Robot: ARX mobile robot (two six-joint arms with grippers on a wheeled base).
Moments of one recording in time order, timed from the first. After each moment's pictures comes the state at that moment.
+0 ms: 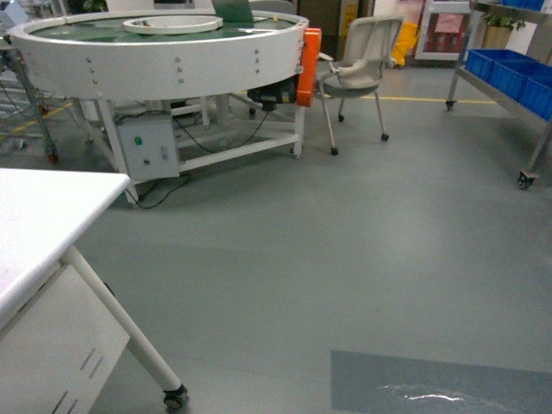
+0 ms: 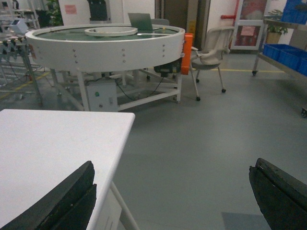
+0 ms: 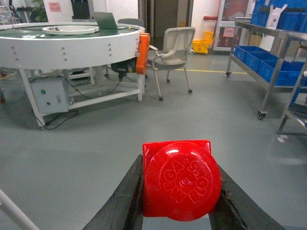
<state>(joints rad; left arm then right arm) 0.00 0.01 0.01 0.00 0.00 0.00 0.00 0.00 0.01 -0.01 0.00 0.01</state>
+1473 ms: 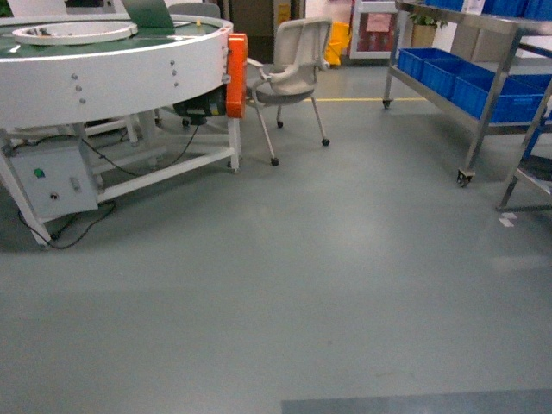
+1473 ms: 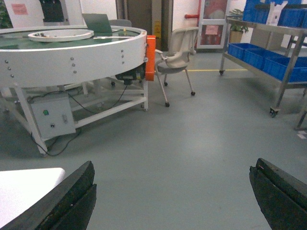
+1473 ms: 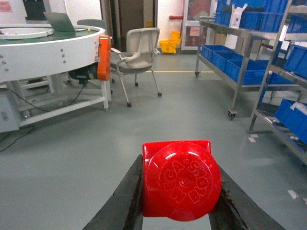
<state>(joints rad) 0.00 0.01 0.01 -0.01 0.00 0.00 0.00 0.00 0.01 -0.01 0.00 0.01</state>
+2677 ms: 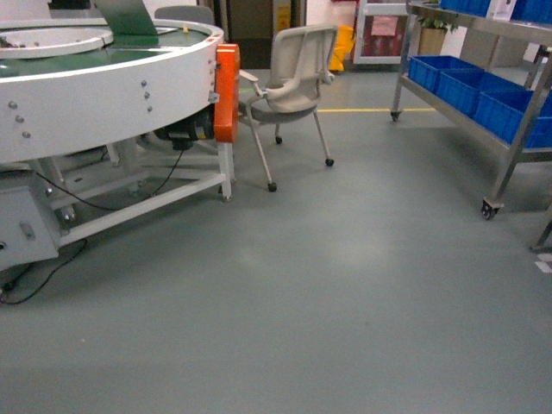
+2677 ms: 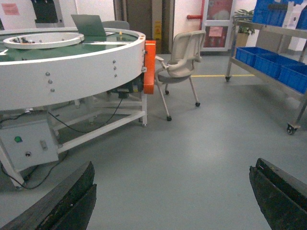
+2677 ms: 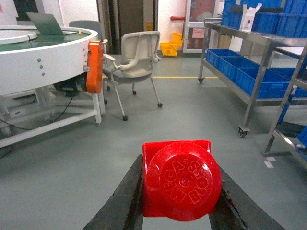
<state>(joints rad) 0.00 0.01 0.01 -0.01 0.00 0.00 0.00 0.00 0.01 -0.01 0.00 0.01</state>
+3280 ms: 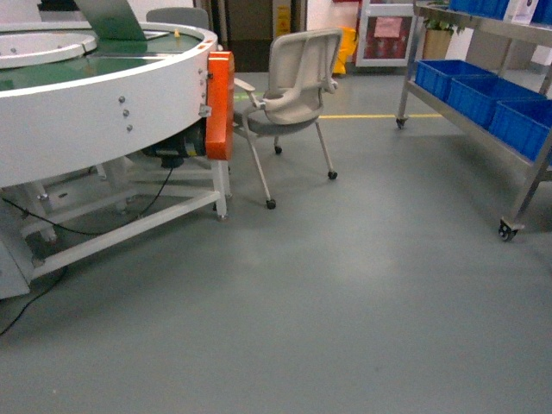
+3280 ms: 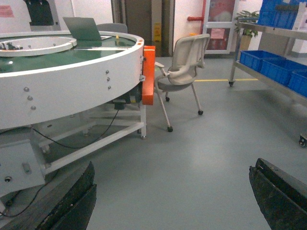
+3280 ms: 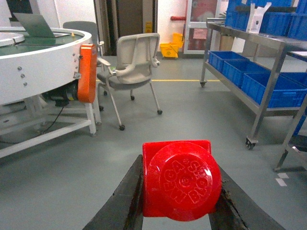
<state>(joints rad) 0.00 0.01 0.01 0.00 0.00 0.00 0.00 0.00 0.01 0.00 0.00 0.01</state>
